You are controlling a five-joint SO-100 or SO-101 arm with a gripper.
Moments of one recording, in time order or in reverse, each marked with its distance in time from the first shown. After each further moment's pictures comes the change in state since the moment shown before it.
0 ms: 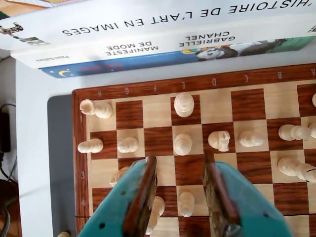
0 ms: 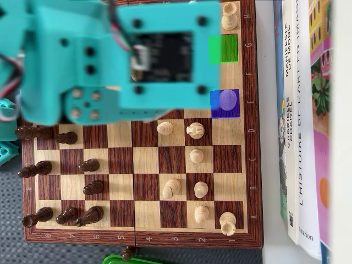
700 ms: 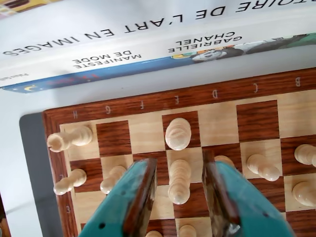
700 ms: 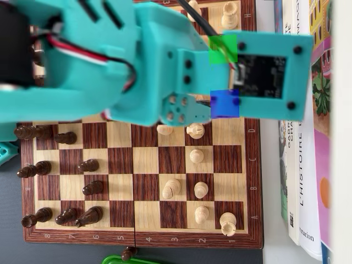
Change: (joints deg) arm 1.8 -23.0 -20.1 3.8 1.7
